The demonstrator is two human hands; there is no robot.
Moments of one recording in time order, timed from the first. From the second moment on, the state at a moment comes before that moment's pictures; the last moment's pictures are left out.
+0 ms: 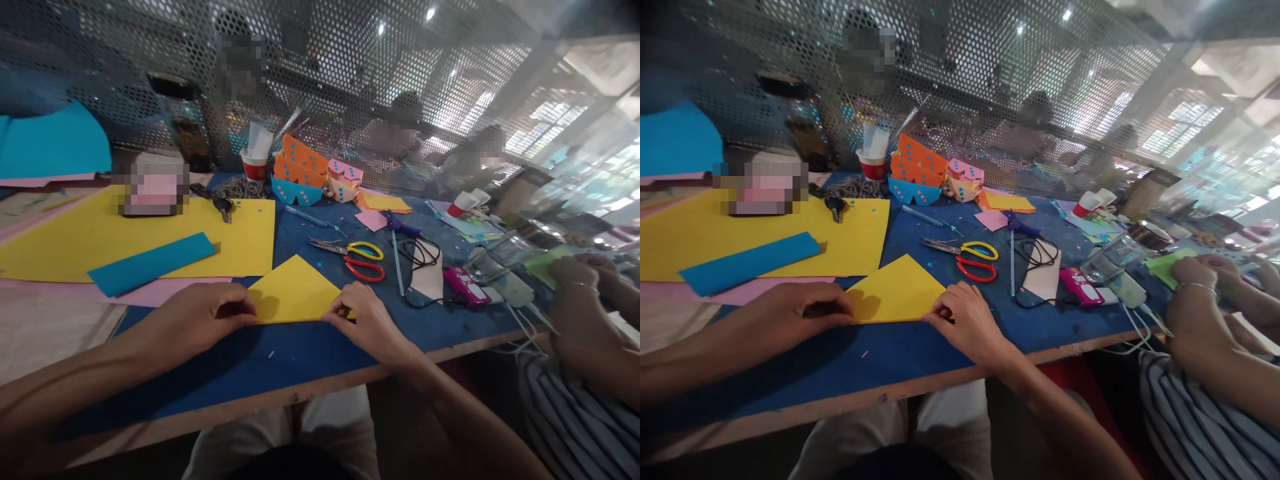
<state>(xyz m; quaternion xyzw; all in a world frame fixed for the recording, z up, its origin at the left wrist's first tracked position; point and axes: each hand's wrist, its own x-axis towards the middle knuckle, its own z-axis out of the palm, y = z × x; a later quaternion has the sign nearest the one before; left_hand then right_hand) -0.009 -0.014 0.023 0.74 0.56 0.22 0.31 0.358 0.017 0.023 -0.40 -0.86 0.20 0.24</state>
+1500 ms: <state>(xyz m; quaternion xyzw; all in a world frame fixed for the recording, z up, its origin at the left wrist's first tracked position) -0.019 -0.018 0.008 0.85 0.44 0.25 0.17 0.353 0.019 0.038 -0.45 -0.84 0.24 0.20</state>
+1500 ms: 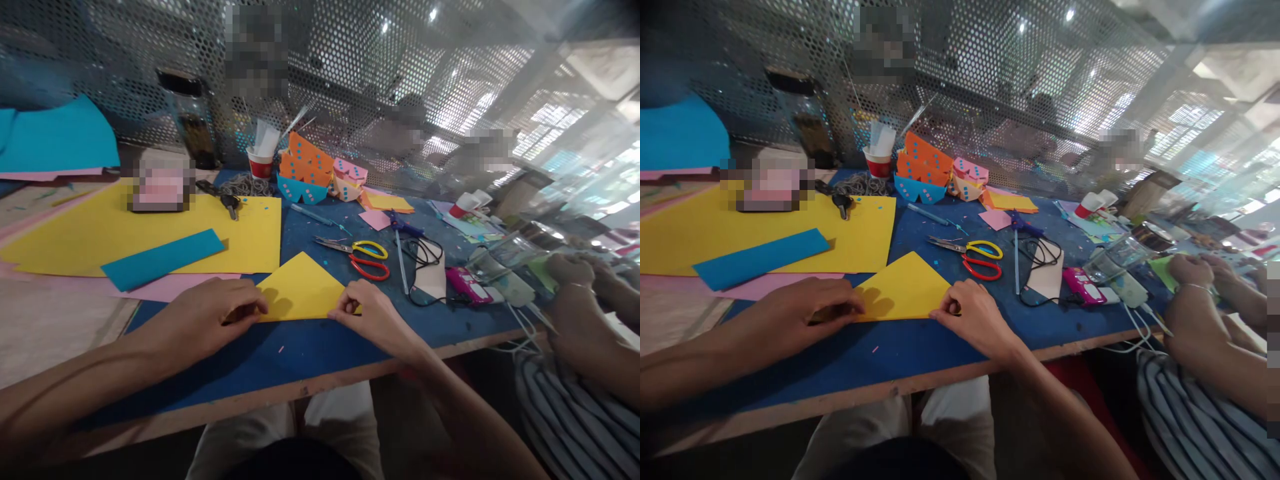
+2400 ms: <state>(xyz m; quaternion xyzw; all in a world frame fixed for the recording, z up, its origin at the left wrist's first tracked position) -0.016 -0.027 0.006 0.93 0.32 0.16 -0.10 0.349 0.020 0.043 -0.46 -0.83 0.25 0.18</state>
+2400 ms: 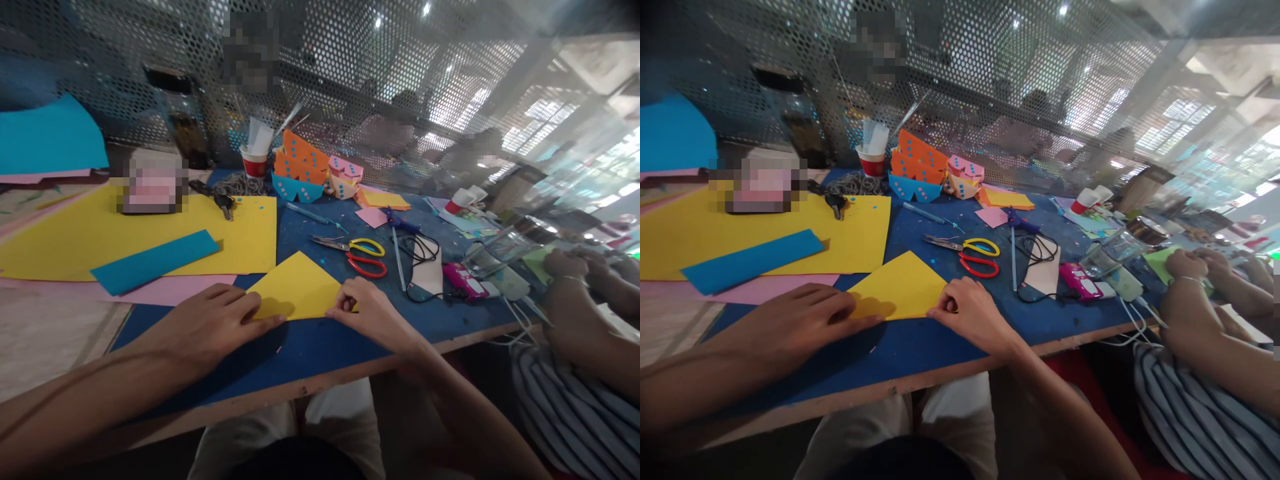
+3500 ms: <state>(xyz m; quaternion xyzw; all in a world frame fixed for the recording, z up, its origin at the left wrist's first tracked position) -0.016 -0.039 0.004 0.93 0.33 0.10 -0.10 0.361 0.015 0.043 -0.48 -0.82 0.26 0.20</state>
